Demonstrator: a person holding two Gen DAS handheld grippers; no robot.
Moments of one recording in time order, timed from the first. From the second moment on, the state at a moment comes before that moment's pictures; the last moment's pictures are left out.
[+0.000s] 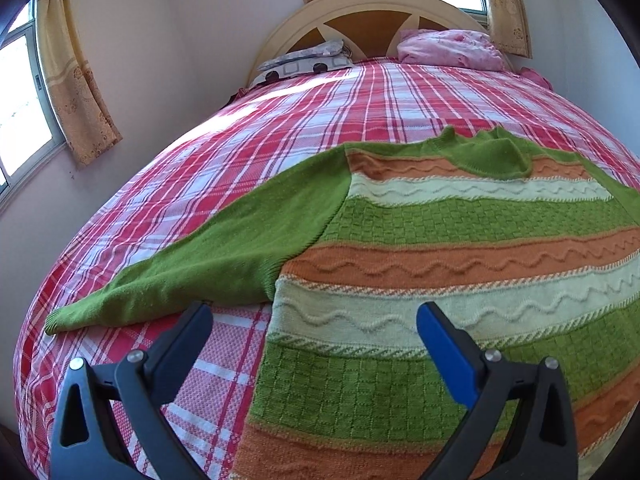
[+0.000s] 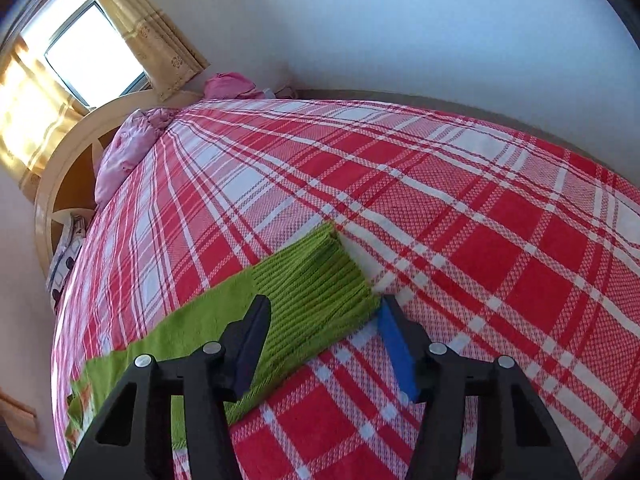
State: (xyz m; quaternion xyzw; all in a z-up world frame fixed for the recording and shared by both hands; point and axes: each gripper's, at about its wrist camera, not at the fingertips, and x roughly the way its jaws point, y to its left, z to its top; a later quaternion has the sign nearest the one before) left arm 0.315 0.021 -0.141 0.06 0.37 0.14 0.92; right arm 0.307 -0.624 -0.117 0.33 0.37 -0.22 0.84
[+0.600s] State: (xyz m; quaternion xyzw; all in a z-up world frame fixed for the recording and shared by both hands) left arm 0.295 0.040 -0.118 0.04 0.36 0.13 0.92; right arm 0.349 -0.573 -0.039 0.29 0.34 -0.14 0.89
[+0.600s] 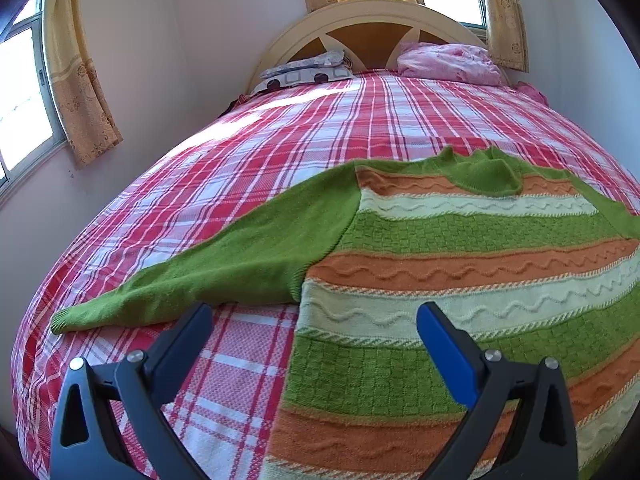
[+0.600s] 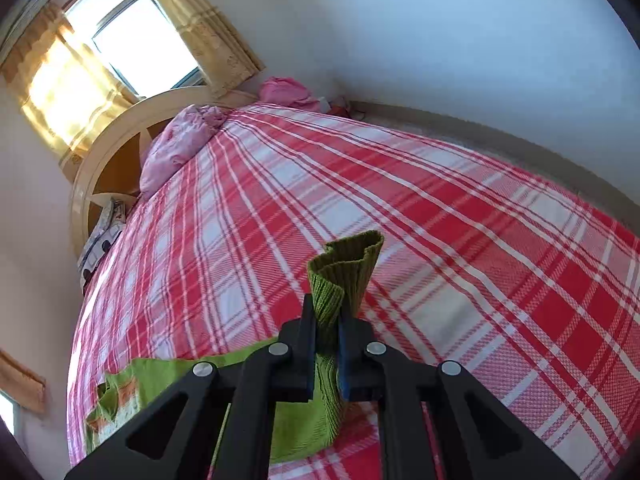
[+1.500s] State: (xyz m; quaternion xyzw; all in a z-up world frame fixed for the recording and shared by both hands) left arm 0.244 0.133 -0.114 -0.03 0.35 0.17 0.92; right arm 0.433 -0.305 0.098 0.12 0.30 0.06 0.95
